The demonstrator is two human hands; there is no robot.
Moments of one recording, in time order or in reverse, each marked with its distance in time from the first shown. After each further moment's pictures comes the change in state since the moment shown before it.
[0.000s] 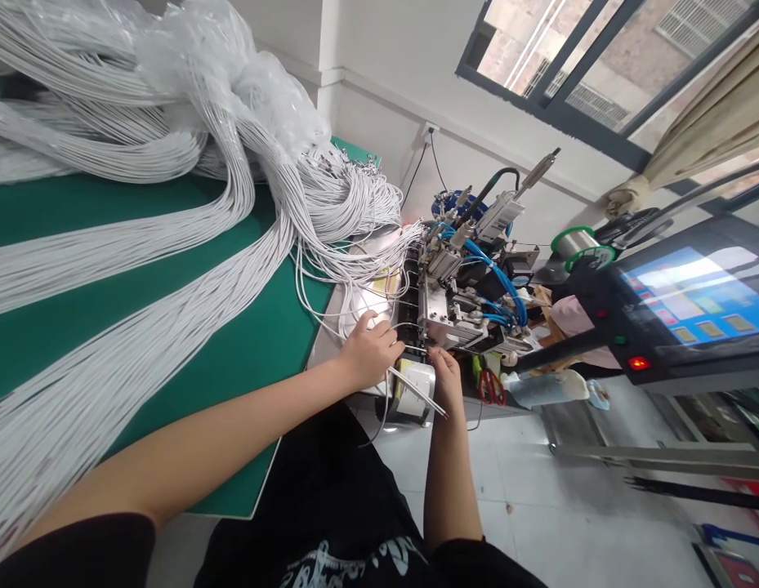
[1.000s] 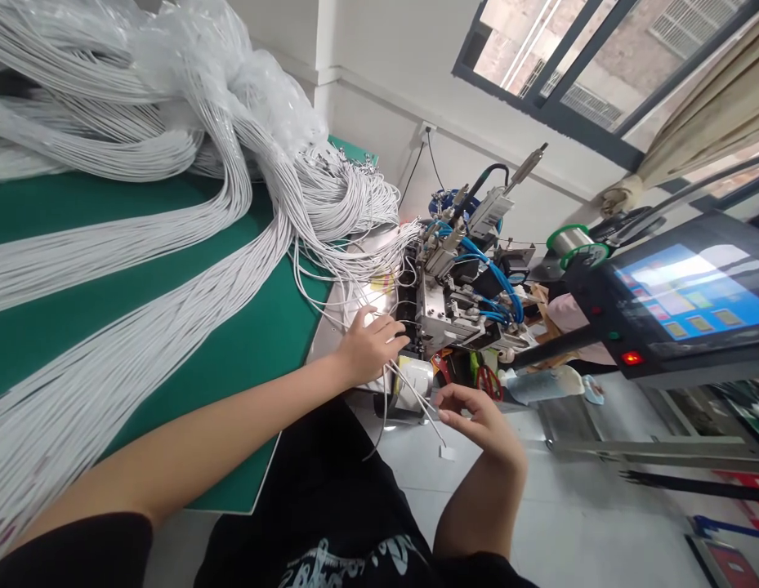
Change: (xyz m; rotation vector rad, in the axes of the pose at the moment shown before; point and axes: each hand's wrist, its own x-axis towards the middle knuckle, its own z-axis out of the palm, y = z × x) left_hand -0.003 -0.003 0.001 -0.130 0.110 -0.005; right_hand -0.065 -0.077 -0.057 -0.561 -0.642 -0.107
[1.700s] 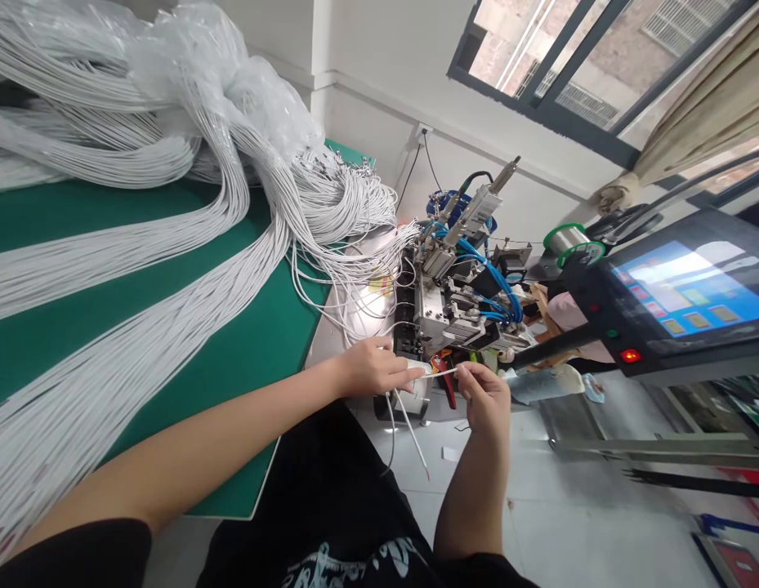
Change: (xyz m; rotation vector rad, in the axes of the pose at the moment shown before) left_hand 0.005 0.003 -0.007 -0.009 0.074 0.463; right_hand 0.026 0.036 0.013 0.468 0.779 -0.037
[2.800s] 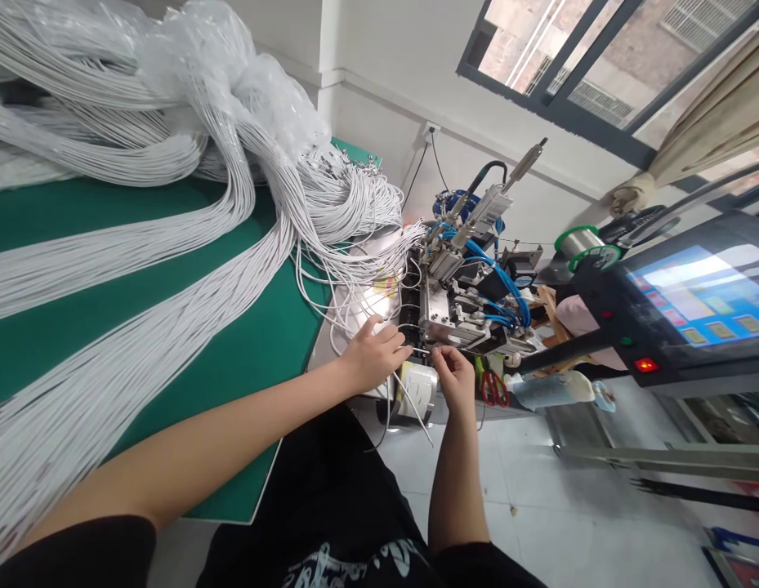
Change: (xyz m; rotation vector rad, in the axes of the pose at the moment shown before) left_hand -0.001 0.001 0.005 0.174 -0.129 -0.361; right_hand 0.029 0.030 0.037 -0.320 -0.097 -0.086
